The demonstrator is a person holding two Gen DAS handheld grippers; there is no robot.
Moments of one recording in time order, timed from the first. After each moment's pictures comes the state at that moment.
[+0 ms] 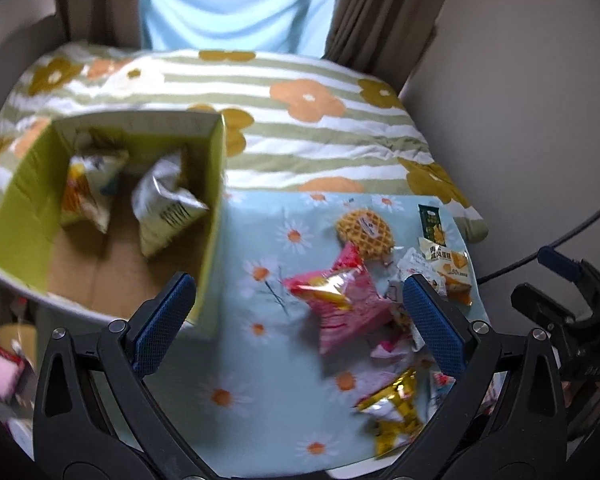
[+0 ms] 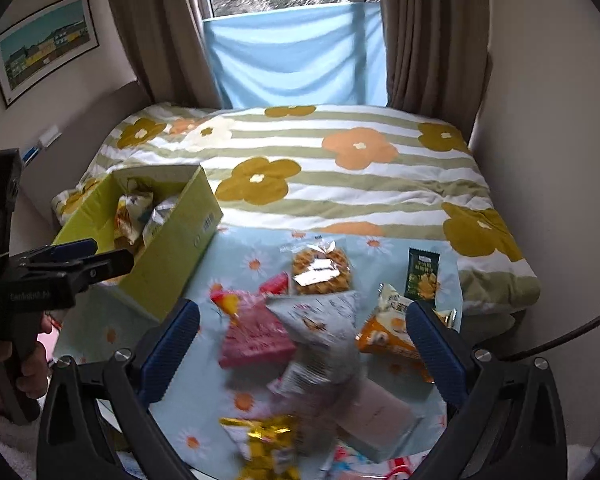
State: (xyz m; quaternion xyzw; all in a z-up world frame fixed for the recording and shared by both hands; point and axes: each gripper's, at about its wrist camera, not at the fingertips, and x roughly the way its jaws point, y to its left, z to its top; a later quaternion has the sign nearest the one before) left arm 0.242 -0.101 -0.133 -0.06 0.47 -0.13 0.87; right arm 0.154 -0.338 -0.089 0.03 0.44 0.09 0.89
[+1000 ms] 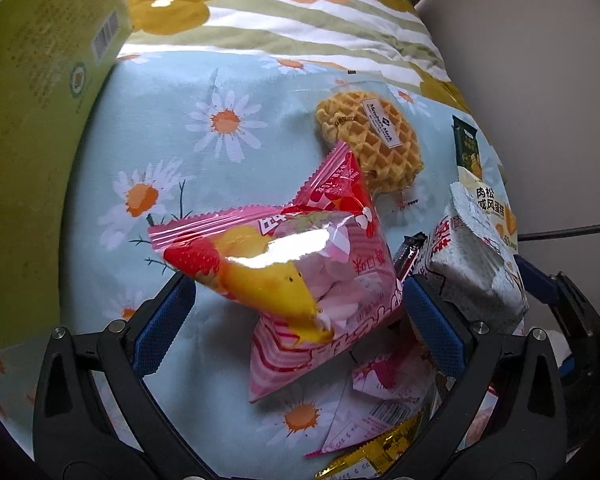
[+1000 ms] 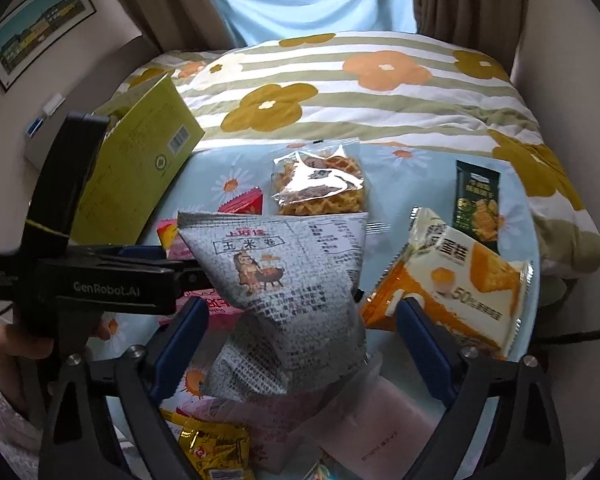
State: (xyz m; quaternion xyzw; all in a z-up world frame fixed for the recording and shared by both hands) left arm 0.303 -0.180 -0.296 -0.09 0.62 -0.15 0.76; right arm 0.201 -0.359 -0.224 0.05 0.53 0.16 0.83
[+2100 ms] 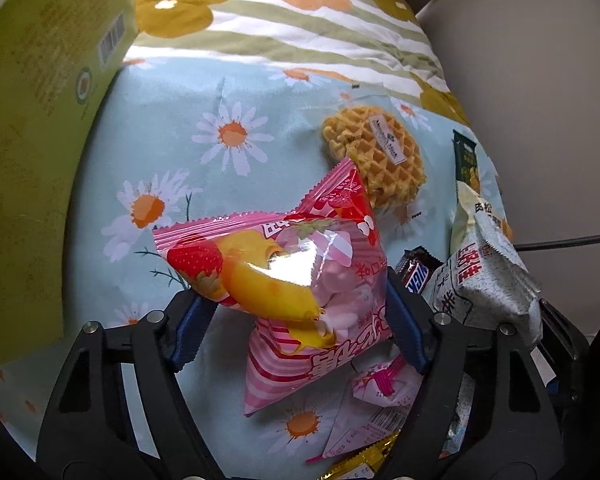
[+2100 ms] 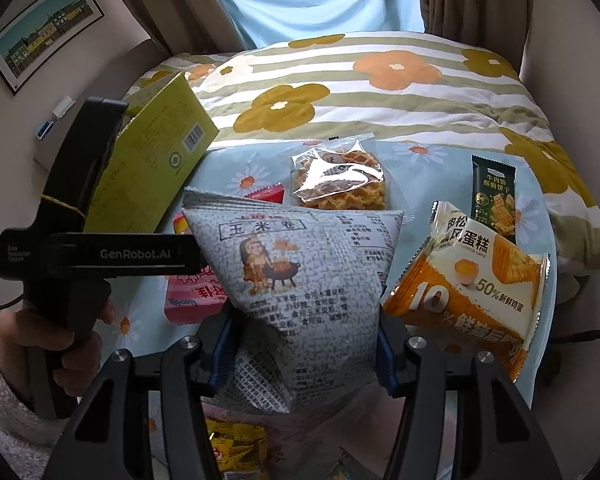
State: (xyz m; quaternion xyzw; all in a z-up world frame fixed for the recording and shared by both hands) left arm 0.308 -0.170 -0.290 -0.11 0.61 -0.15 0.77; right arm 0.191 -0.353 -0.224 0.07 0.52 0.17 0.84
